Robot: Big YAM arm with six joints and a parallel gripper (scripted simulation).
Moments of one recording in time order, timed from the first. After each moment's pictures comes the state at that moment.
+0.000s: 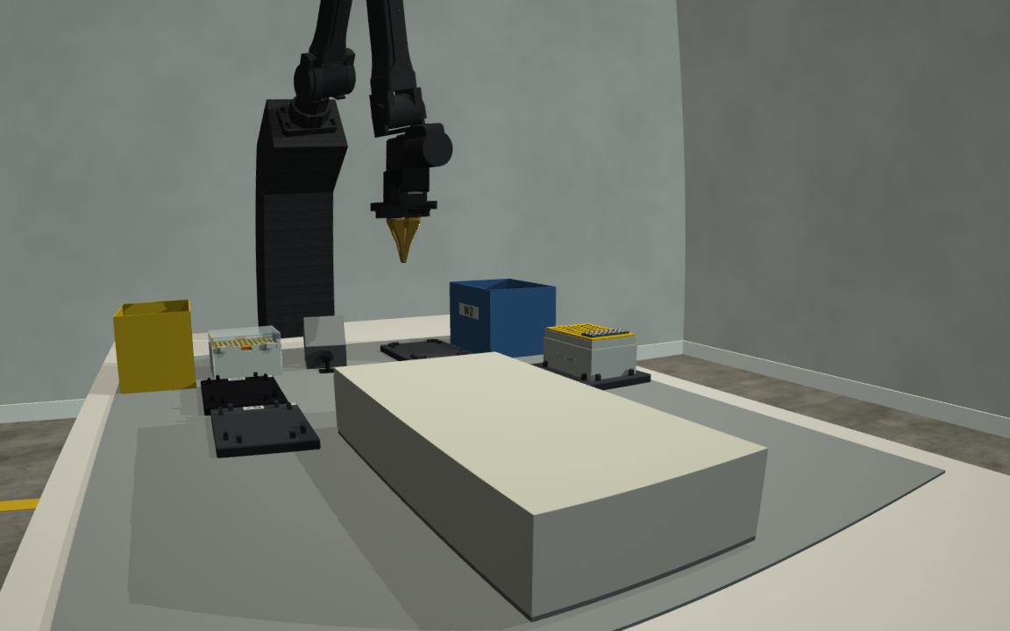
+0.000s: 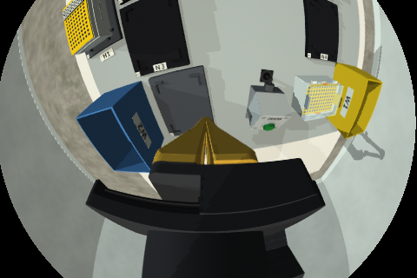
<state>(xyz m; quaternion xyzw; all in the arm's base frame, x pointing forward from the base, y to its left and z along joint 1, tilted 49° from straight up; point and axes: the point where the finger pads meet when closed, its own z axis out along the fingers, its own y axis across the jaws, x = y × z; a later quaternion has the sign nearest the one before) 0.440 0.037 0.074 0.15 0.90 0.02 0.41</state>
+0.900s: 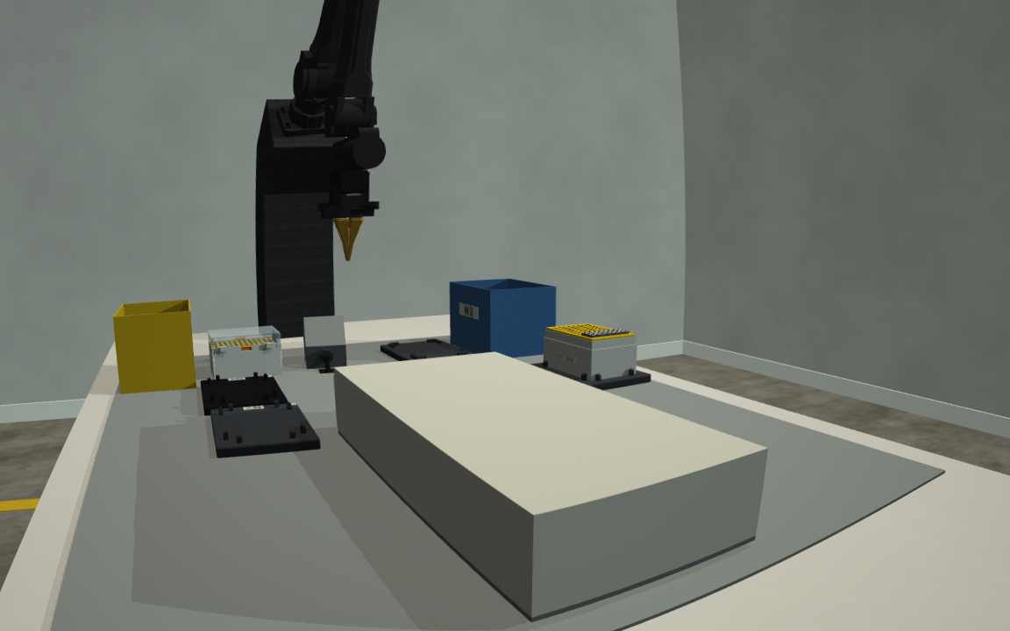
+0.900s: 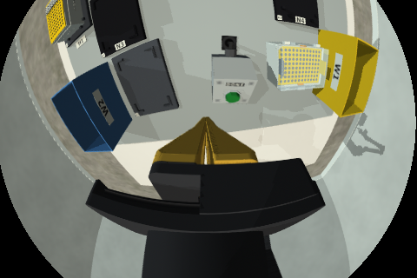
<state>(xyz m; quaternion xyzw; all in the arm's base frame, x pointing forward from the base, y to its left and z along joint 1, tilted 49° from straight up) 0.378 -0.028 0.018 0.15 0.90 0.02 0.40</state>
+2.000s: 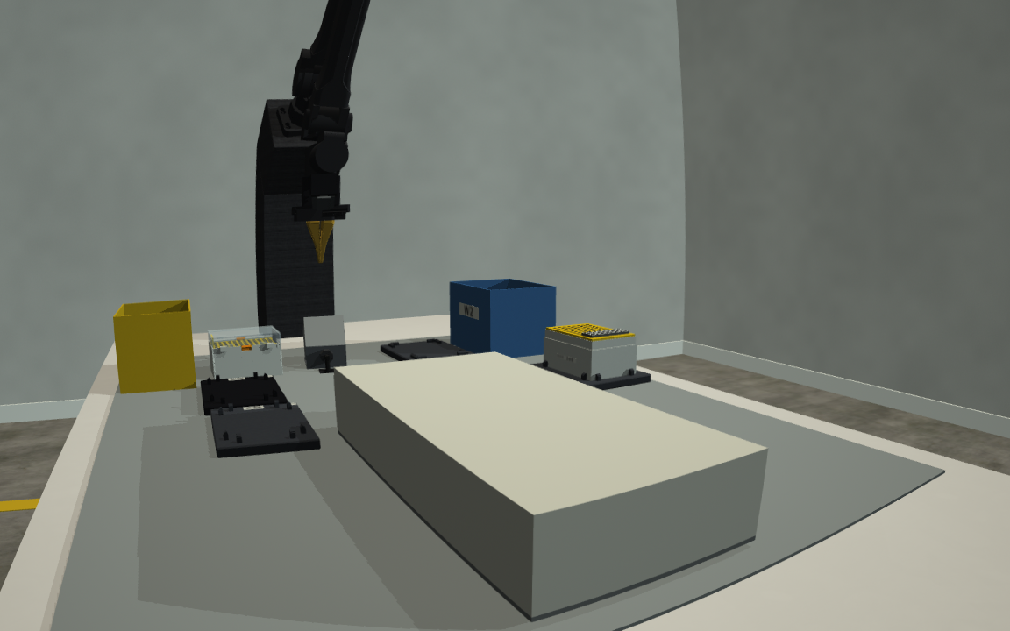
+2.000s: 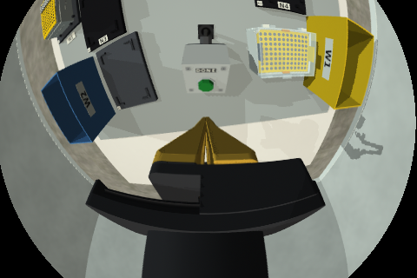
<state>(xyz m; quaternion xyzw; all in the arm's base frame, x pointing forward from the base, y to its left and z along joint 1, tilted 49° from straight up) 0.353 -0.067 -0.010 0.14 0.90 0.02 0.41</state>
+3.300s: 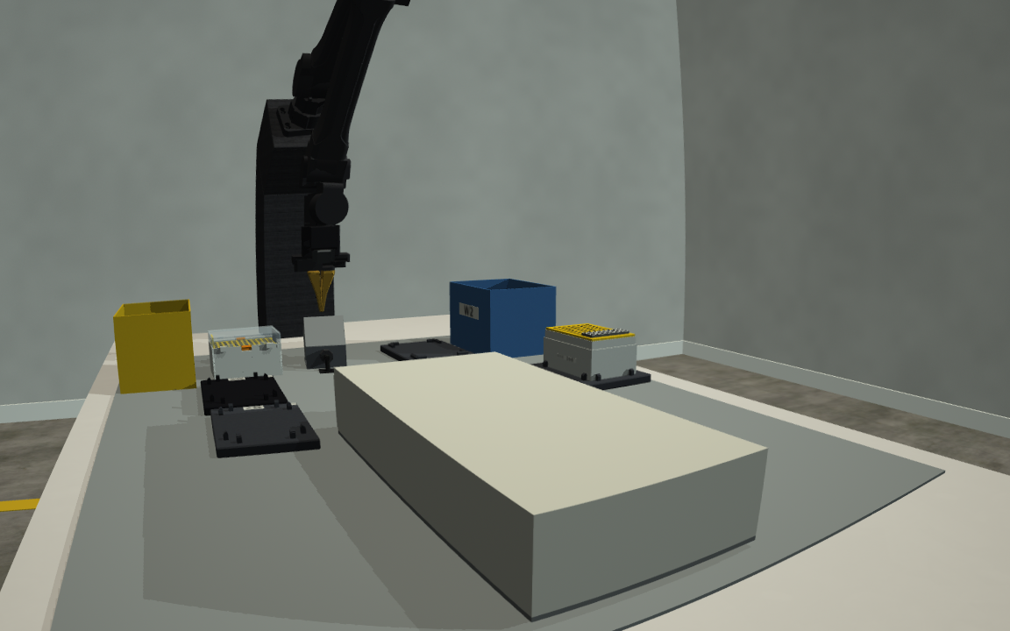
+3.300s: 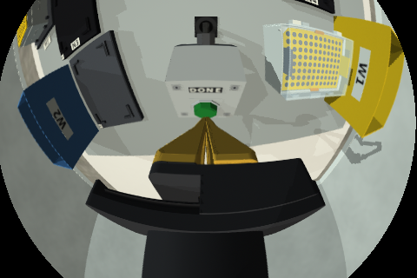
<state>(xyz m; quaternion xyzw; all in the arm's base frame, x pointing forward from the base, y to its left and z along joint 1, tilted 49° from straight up) 0.415 -0.073 -0.068 0.14 0.90 0.02 0.41</state>
